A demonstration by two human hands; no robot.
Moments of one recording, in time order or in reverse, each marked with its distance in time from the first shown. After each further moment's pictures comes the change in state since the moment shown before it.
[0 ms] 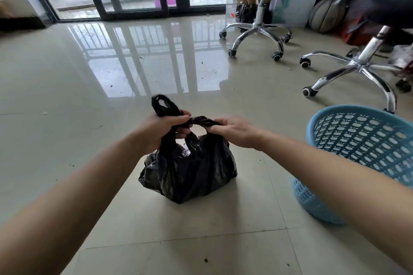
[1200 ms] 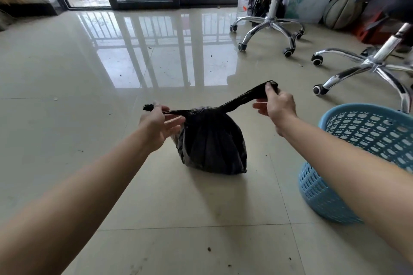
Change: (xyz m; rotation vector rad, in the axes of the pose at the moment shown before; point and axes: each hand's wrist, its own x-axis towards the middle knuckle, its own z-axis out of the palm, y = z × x) left_hand 0.017 -0.034 -0.026 -0.385 0.477 -0.143; right_hand 0.017 0.036 -0.041 0.522 0.789 0.204
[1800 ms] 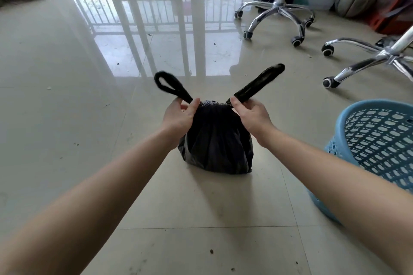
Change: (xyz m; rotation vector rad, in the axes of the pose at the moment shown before) left_hand 0.022 -0.032 0.029 0.529 -0.097 0.366; right_hand -0.014 0.045 0.058 -0.171 -0.288 -0.075
